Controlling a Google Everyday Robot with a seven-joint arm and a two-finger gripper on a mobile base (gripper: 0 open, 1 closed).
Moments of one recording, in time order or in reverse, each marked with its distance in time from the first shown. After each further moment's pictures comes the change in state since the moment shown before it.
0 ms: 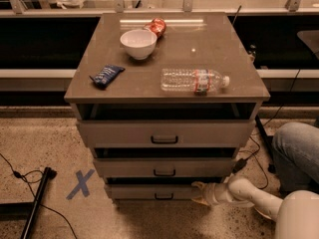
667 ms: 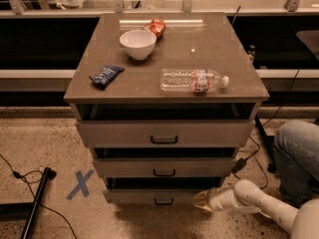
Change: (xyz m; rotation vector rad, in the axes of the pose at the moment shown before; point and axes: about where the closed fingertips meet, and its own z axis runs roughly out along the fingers) arm -0.014 0.020 -0.027 -0.028 -0.056 -0.042
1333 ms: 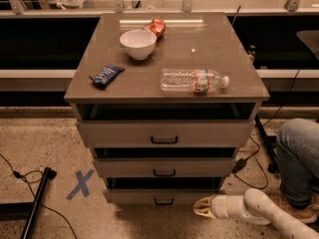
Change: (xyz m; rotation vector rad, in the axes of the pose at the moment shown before) arm -0.025 0.031 -0.029 0.029 -0.175 -0.074
